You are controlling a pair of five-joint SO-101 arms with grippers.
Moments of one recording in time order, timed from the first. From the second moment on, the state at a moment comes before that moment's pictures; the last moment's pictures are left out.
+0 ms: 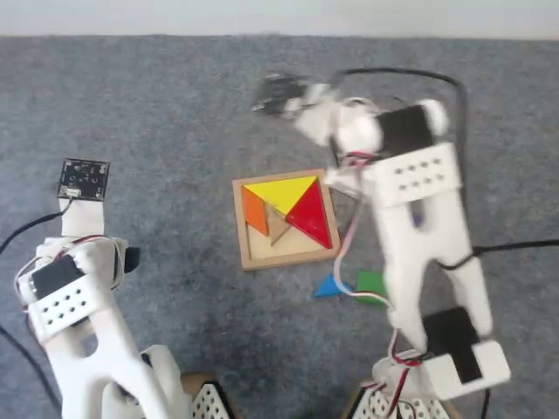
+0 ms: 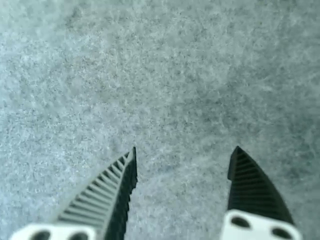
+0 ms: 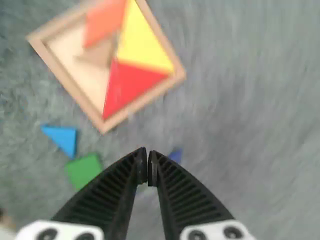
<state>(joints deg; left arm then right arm) -38.1 -43.6 59.1 60.6 -27.1 -18.2 -3.8 -16.6 100.5 47.3</state>
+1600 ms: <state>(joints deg) -35.8 -43.6 61.7 61.0 -24.4 -32.0 37.0 -21.1 71.1 19.7</state>
